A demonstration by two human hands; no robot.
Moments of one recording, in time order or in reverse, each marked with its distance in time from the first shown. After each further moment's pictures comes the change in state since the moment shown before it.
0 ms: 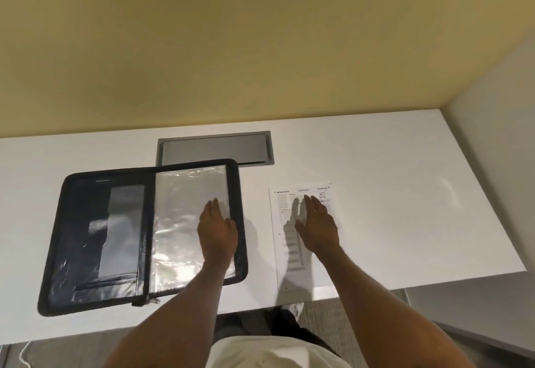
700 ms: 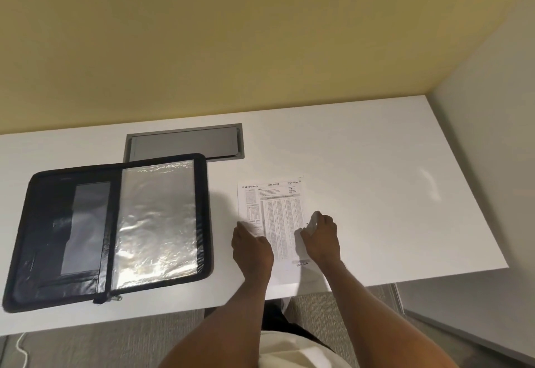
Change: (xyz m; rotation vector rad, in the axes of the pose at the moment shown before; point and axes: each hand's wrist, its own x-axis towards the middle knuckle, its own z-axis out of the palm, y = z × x) left_hand -0.090 0.112 0.135 -0.037 -0.133 -0.377; right_hand -0.011 0.113 0.004 0.304 -0.001 0.209
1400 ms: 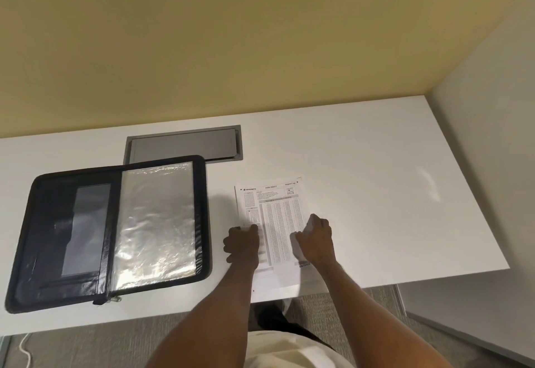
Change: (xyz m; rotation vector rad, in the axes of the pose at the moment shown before) left_hand 0.030 0.019 -0.017 -0.212 -0.077 -0.380; right_hand 0.000 0.000 0.005 0.151 -0.011 0.015
